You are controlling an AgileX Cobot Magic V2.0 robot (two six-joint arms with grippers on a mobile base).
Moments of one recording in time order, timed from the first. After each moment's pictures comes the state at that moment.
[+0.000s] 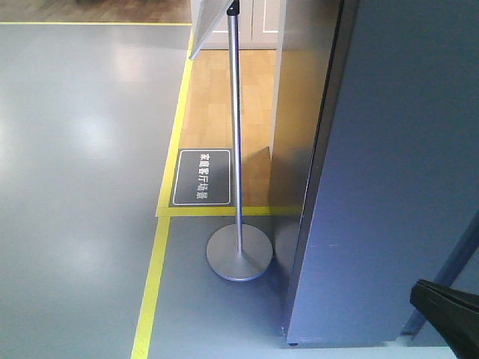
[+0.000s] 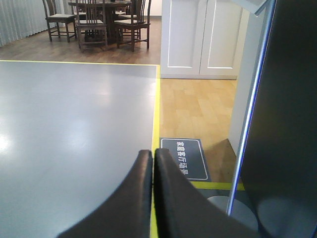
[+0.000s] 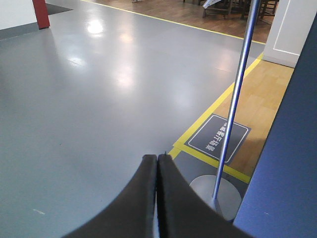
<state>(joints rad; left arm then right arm) 0.05 -0.01 0.03 0.06 0.21 -0.14 -0.17 0.37 -0.36 1.12 0.83 -1.25</state>
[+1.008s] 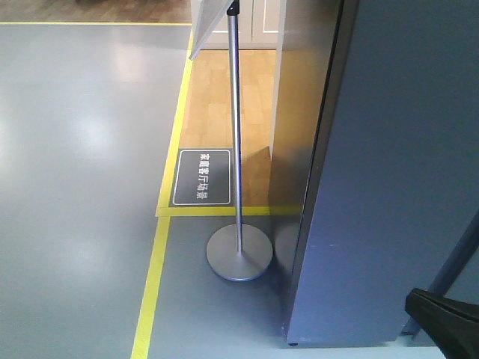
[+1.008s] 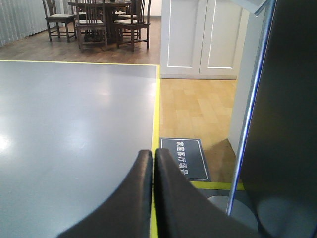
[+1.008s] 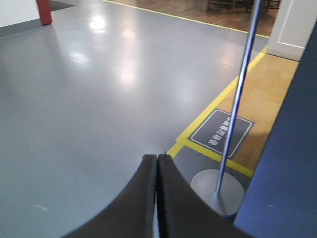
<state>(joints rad) 0.05 -0.01 0.03 0.06 0.21 -0.14 -0.10 0.37 -0.31 1.11 0.74 -1.25</state>
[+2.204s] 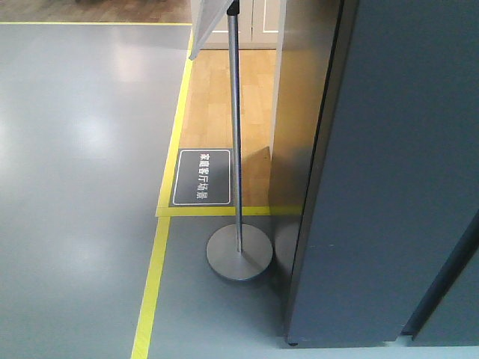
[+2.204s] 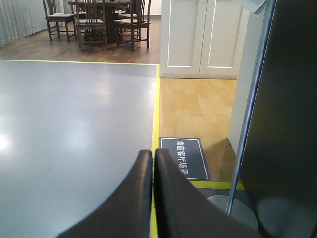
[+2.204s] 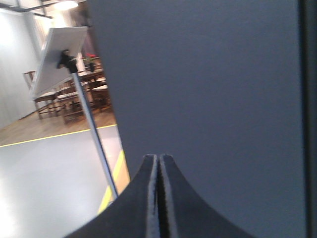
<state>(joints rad) 0.05 -0.01 0.03 0.06 0.21 -0.14 -0.04 -0.01 0.03 -0.11 -0.01 0.27</state>
